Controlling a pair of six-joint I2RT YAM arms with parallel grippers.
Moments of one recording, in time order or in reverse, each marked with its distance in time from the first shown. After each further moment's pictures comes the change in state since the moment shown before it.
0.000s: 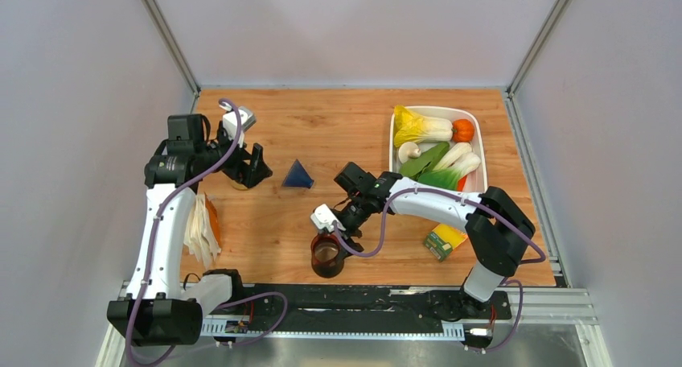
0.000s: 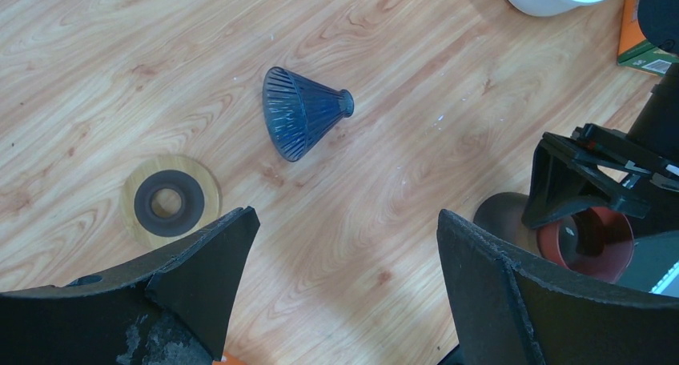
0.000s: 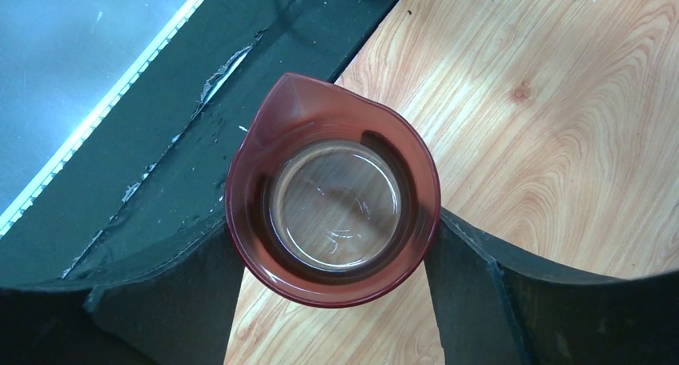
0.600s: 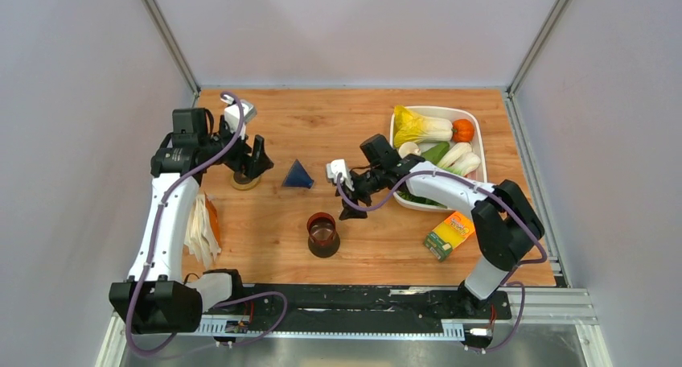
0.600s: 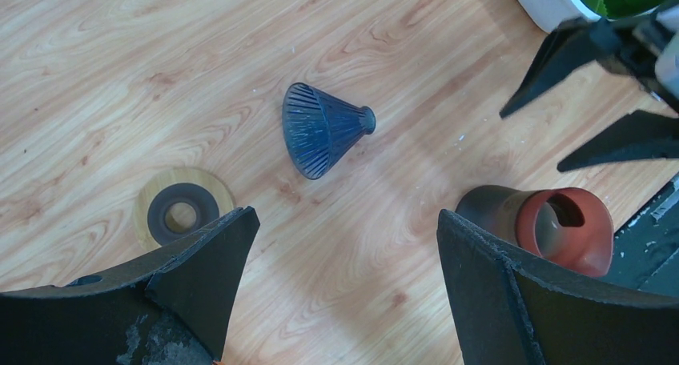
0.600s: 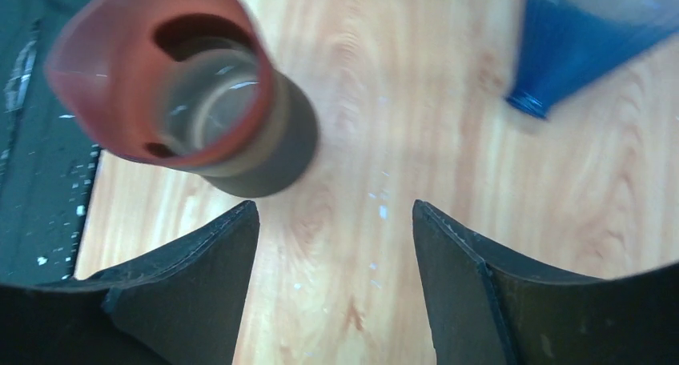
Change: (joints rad) left arm 0.000 0.063 -0.009 0.092 -0.019 -0.038; right arm -0.212 -0.014 -0.018 0.197 0.149 0.288
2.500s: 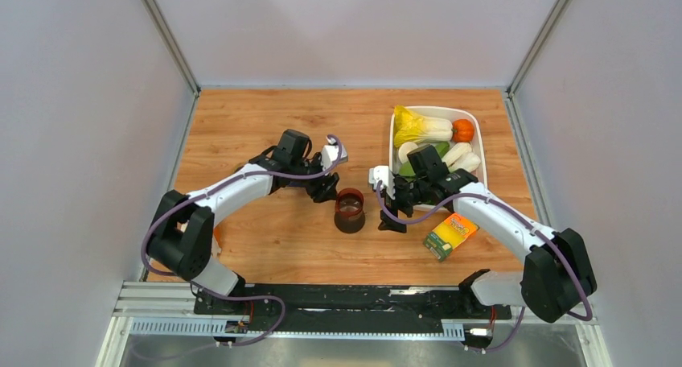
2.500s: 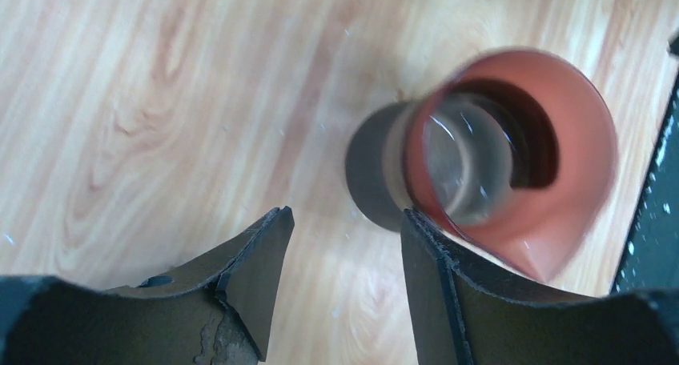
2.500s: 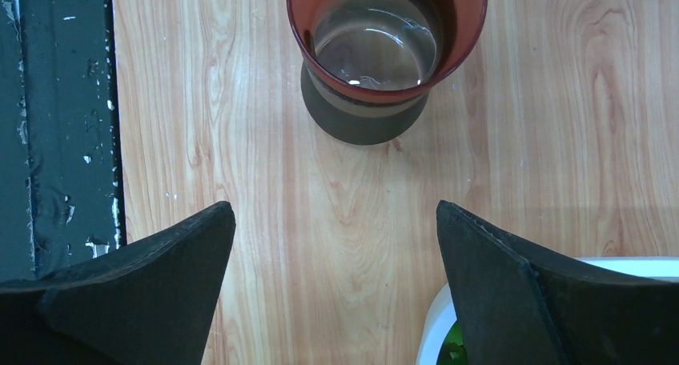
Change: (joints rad) left arm -0.563 0.343 -0.270 0.512 -0.033 0.070; right arm -0.195 -0.383 -0.255 -0.167 0.117 -0.002
